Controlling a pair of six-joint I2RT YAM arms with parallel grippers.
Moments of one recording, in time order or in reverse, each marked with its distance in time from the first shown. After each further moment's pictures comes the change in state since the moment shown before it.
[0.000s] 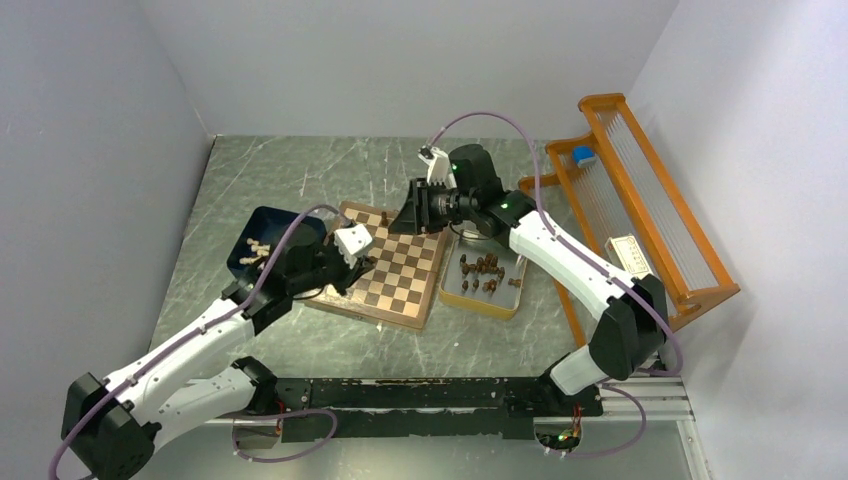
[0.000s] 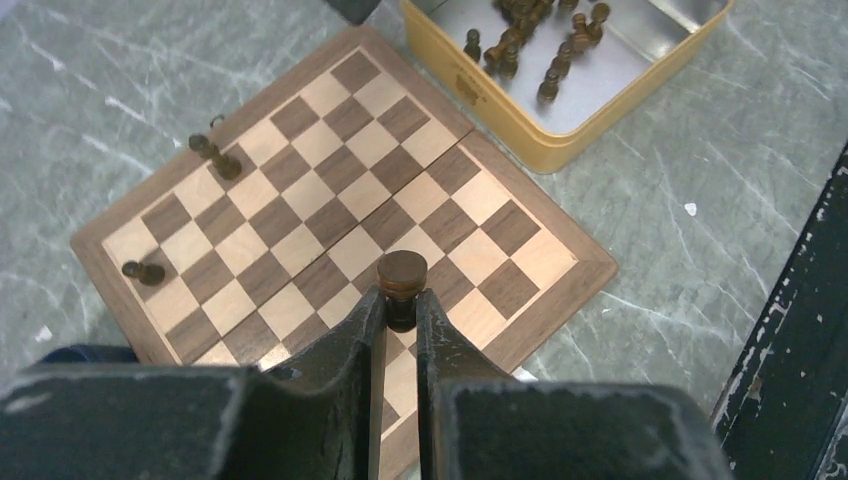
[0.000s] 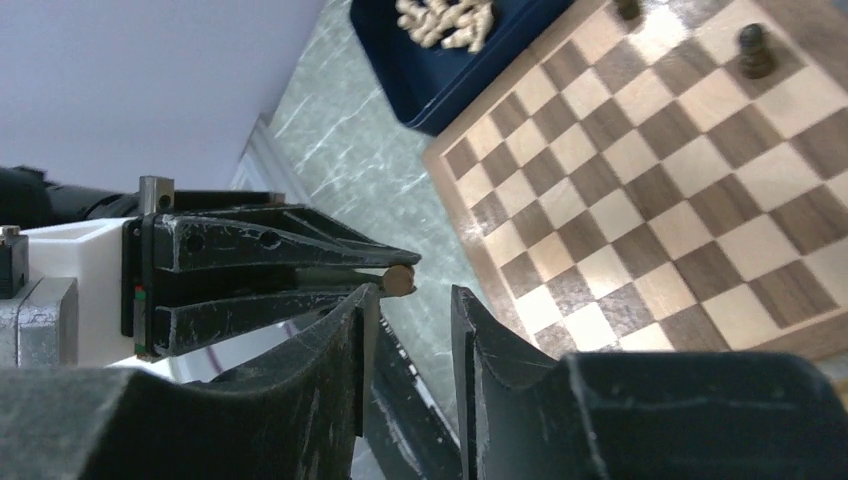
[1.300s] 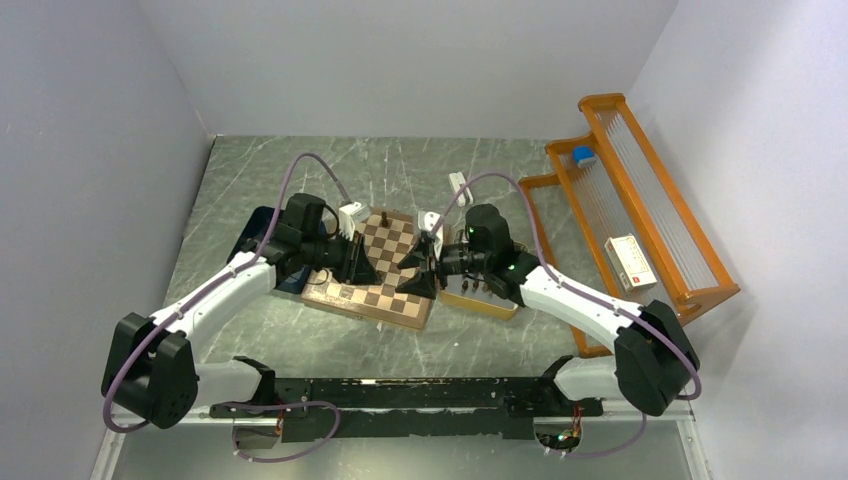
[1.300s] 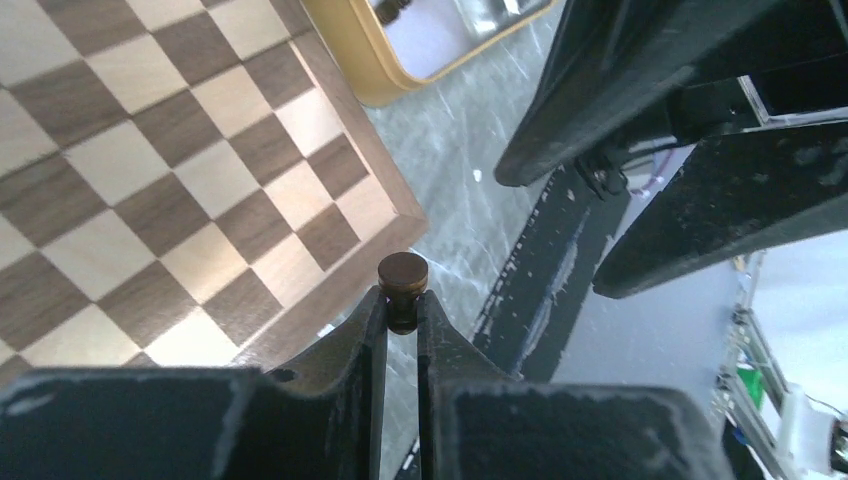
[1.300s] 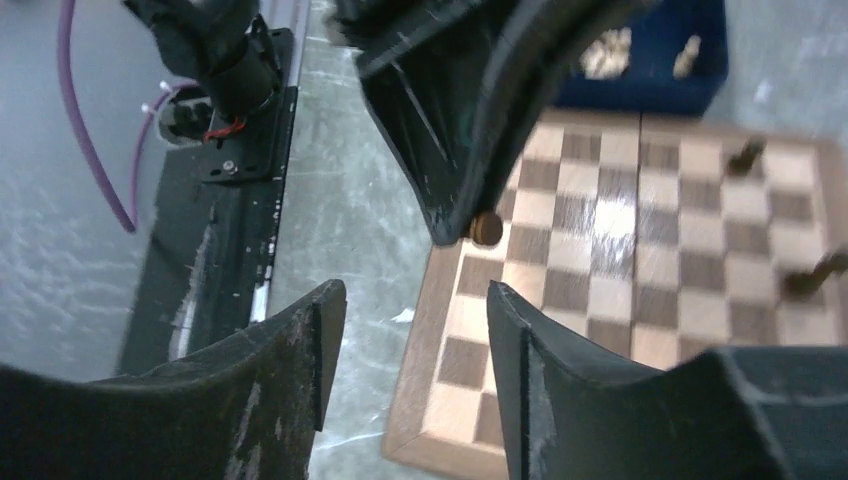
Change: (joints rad) left arm 0.205 0.345 0.168 -0.184 0.459 -0.375; right arm 0.054 -0.179 -0.531 0.521 -0.252 -0.579
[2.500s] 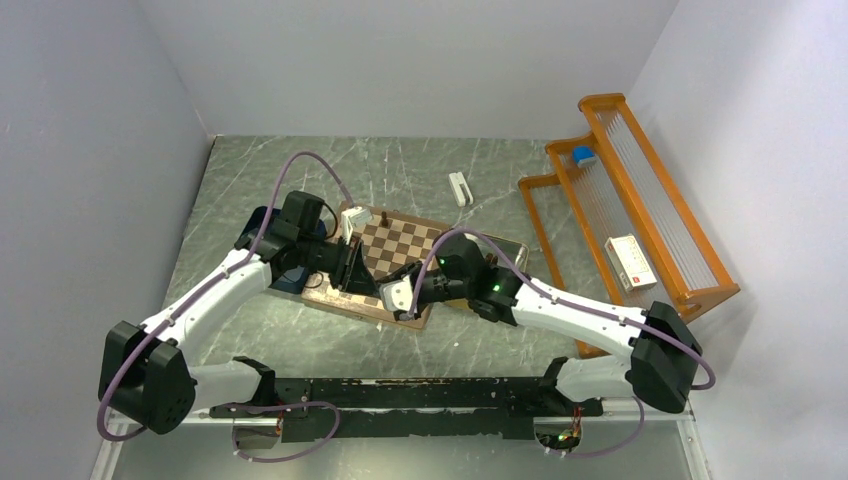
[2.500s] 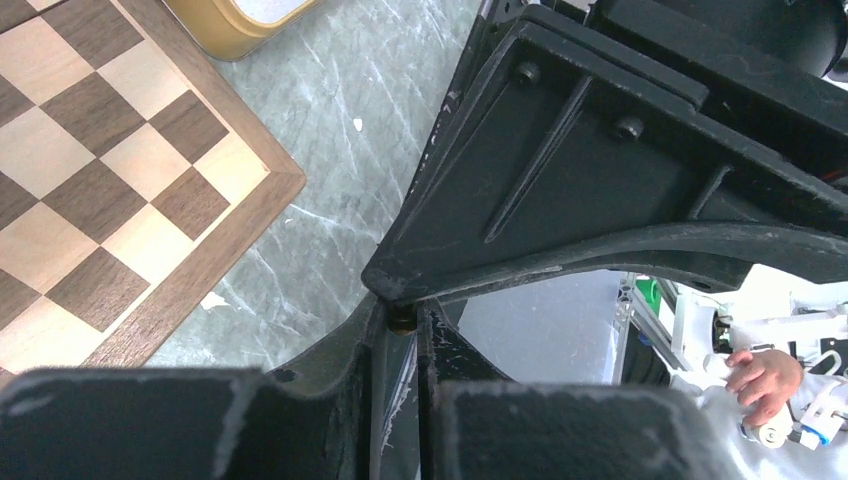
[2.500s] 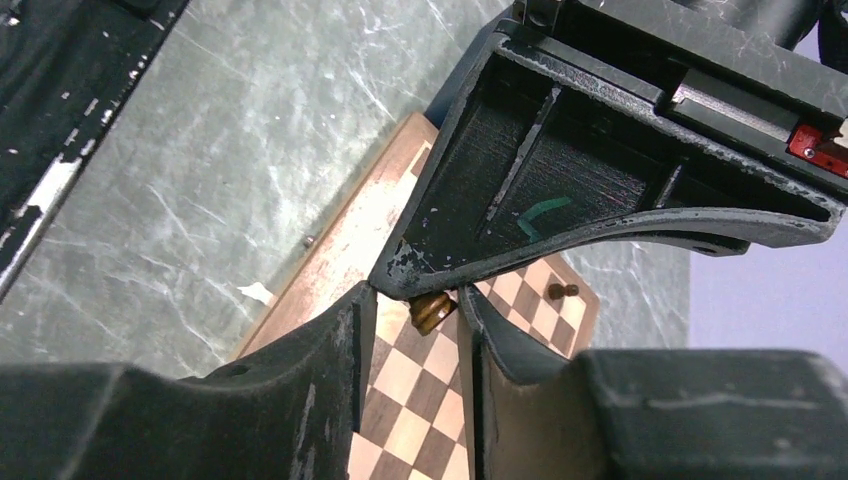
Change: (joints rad) left arm 0.000 -0.025 0.065 -0.203 0.236 0.041; right arm 0.290 -0.055 0.030 -0.148 0.263 -0.844
